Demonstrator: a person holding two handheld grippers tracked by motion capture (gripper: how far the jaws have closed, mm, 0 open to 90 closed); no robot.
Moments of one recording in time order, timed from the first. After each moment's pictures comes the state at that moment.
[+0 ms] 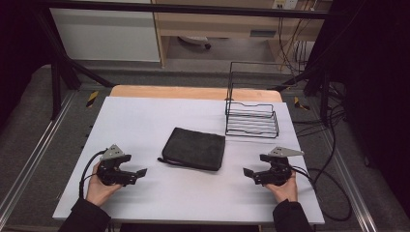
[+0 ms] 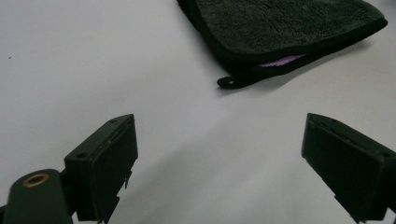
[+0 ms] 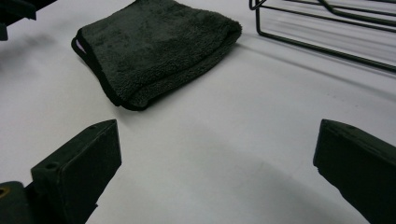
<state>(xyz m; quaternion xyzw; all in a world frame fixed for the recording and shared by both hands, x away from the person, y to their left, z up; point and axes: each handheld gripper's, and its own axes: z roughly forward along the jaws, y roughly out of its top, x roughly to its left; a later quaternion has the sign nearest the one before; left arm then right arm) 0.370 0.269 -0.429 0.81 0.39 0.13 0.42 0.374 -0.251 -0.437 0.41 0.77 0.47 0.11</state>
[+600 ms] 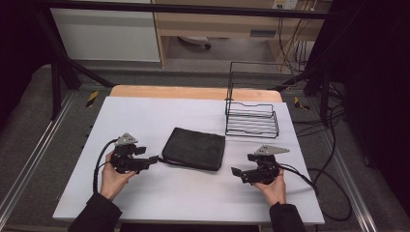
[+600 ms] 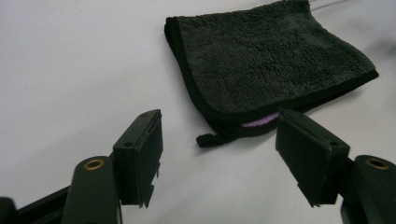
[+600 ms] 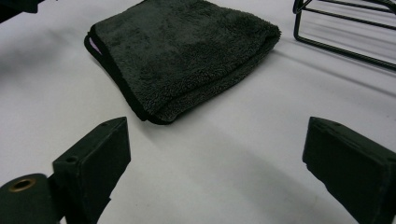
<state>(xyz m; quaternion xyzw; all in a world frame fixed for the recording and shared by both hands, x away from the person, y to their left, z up) 0.398 0.228 -0.407 0.80 0.42 0.12 0.41 0.378 -0.213 -0.431 0.40 0.79 0.46 0.10</state>
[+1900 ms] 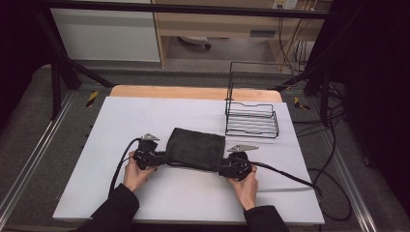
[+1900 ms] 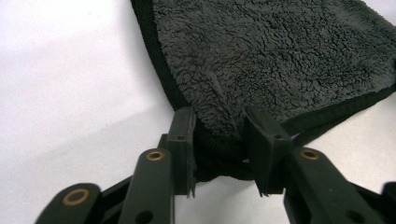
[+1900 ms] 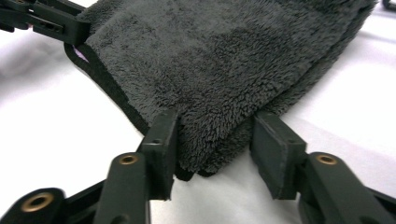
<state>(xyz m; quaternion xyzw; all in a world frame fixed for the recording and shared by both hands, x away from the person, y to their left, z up) 0.429 0.184 -0.443 0.81 0.46 0.05 0.37 0.396 -0.140 -0.455 0.46 0.78 0.42 0.08</state>
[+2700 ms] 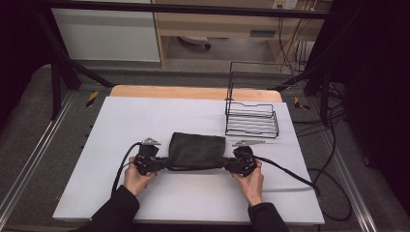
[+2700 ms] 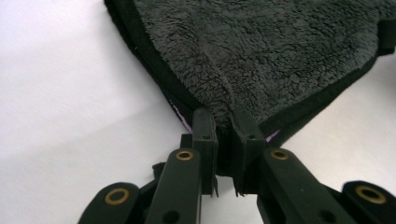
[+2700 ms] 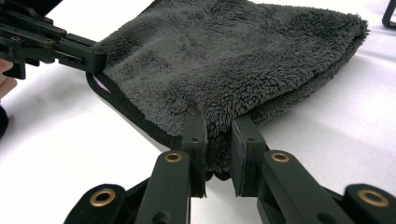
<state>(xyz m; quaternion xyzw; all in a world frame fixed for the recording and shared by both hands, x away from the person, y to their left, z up) 0.406 0.176 -0.433 0.81 0.45 0.04 0.38 0.399 -0.153 -0.431 0.45 0.78 0.43 0.03</state>
